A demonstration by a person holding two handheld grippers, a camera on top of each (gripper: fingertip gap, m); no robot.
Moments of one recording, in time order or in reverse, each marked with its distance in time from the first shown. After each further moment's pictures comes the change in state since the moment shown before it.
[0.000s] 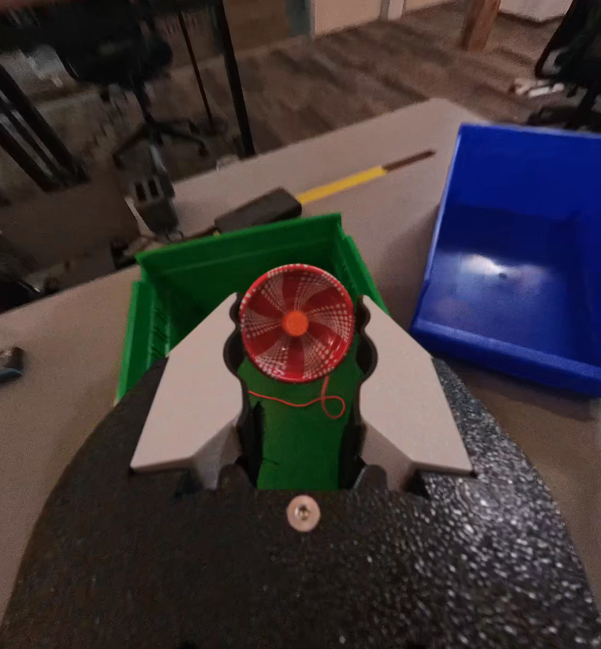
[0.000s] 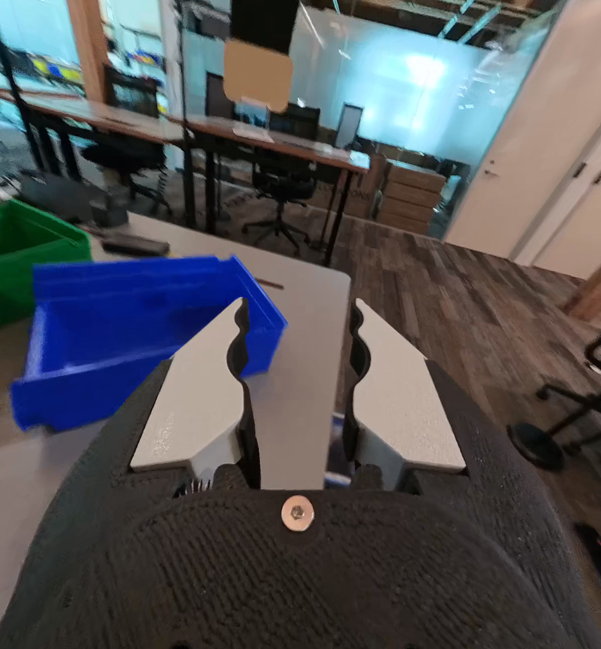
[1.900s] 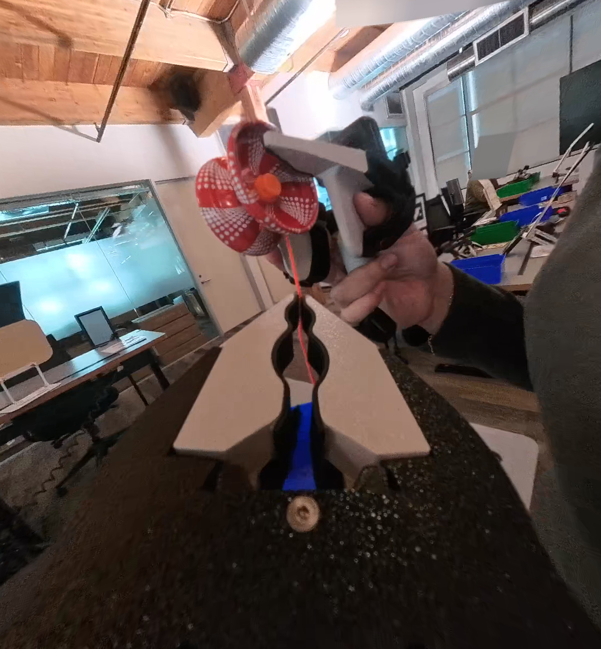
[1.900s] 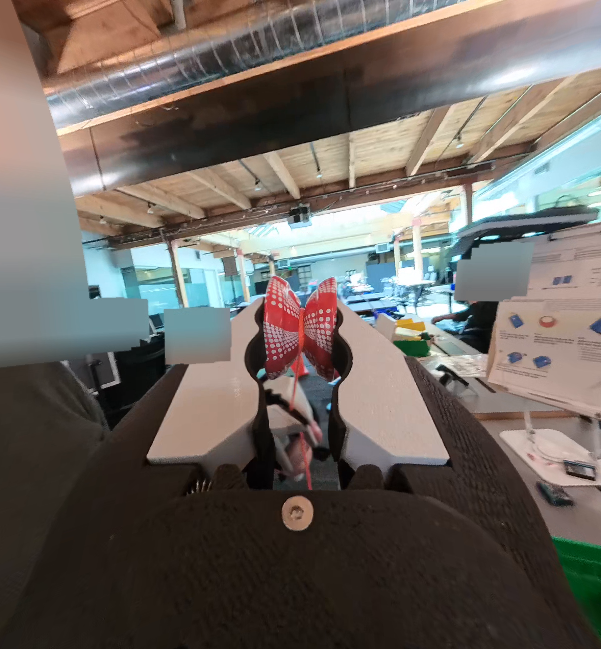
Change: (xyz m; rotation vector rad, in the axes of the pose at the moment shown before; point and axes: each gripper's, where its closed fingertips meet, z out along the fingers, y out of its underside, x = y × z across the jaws) left arm 0.220 -0.222 -0.269 0.738 0.345 0.293; right arm -0.275 -0.336 -0.072 0.455 -1.510 0.520
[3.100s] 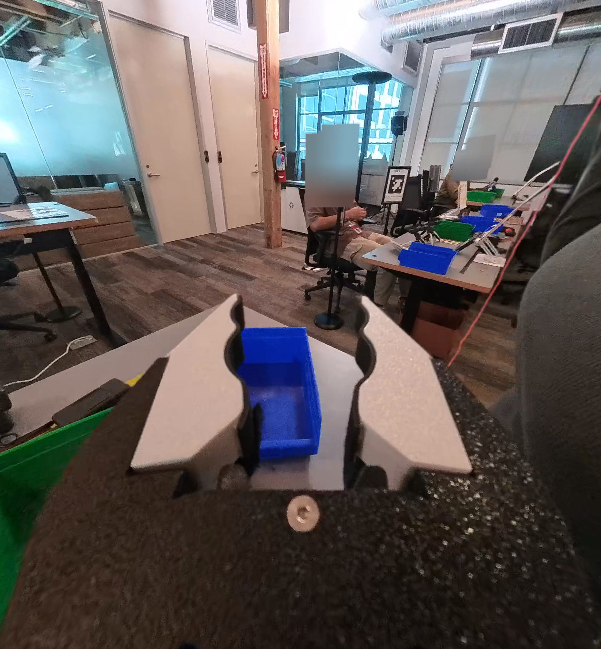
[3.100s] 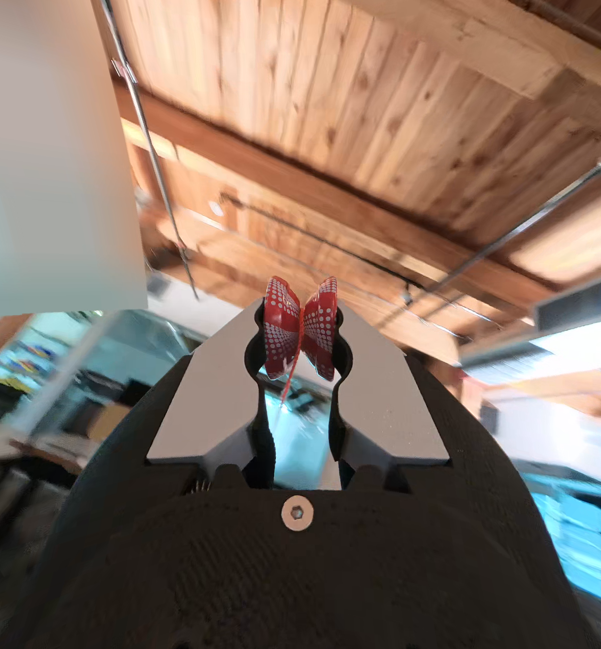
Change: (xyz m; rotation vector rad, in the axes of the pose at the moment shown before) left arm -0.026 0.070 -0.034 -0.193 0.037 -0.358; right arm -0.189 -0.273 -0.249 0.160 1.281 -1.556
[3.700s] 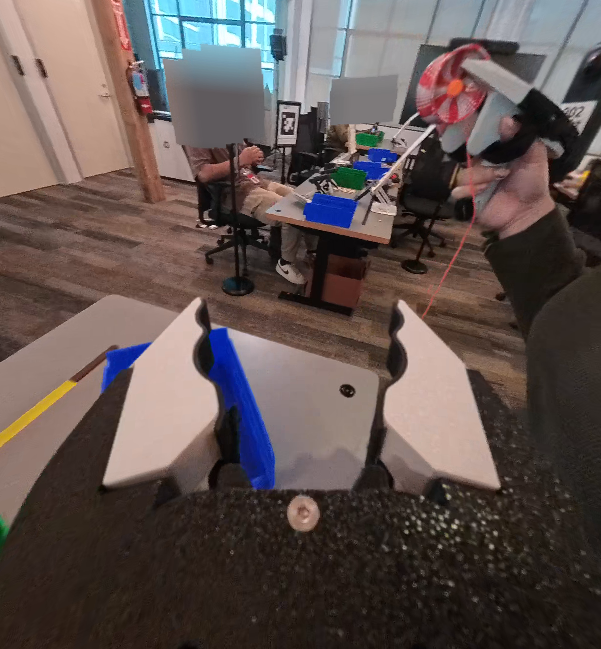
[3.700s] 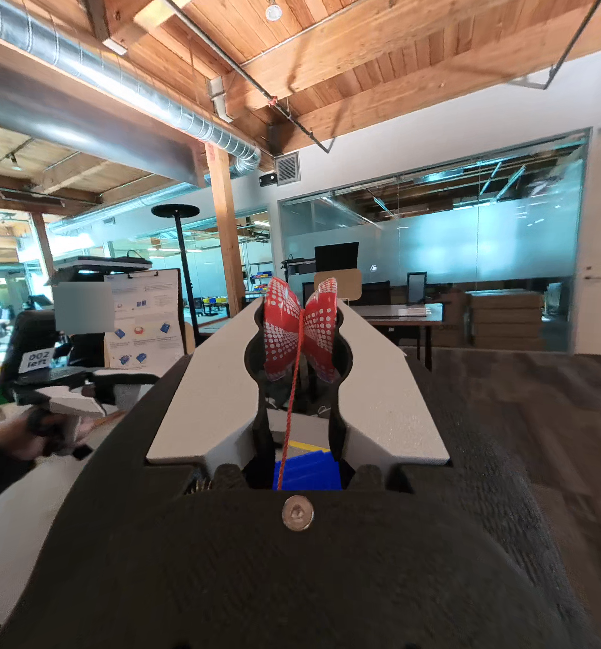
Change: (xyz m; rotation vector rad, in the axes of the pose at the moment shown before) left arm 0.038 0.011 0.115 -0.172 0.360 -0.045; right arm -0.132 0.169 -0.079 -0.501 -0.261 0.787
